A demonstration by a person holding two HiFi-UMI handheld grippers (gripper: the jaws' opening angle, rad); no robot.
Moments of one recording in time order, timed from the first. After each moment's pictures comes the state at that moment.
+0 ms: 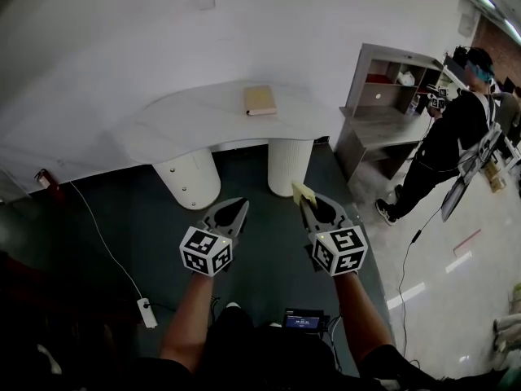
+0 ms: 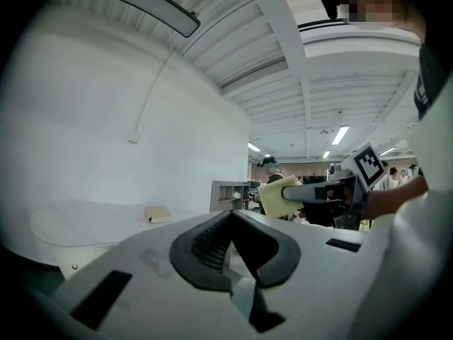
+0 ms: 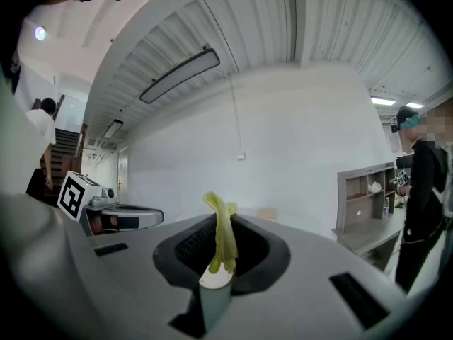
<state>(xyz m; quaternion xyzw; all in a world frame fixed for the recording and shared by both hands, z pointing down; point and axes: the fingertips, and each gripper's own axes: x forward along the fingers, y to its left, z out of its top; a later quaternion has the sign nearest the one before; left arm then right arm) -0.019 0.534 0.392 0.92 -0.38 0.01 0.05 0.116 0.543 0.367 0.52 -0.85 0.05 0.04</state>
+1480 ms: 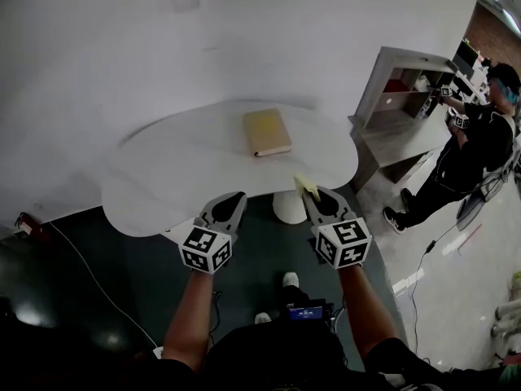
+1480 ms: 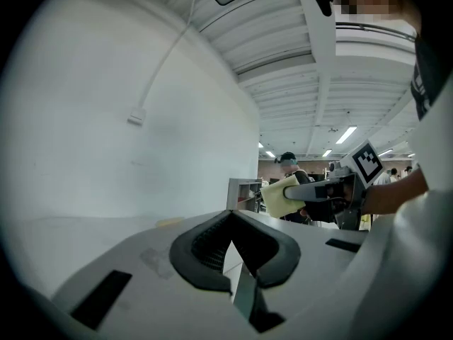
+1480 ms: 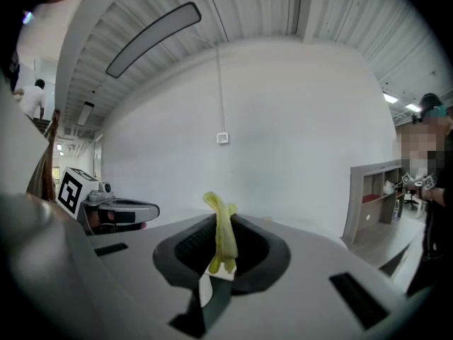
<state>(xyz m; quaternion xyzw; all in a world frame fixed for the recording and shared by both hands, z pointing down) -0.088 0.169 0.403 0.93 -0.35 0.02 0.06 0.056 0.188 0.380 0.56 -0.82 0.07 0.07</state>
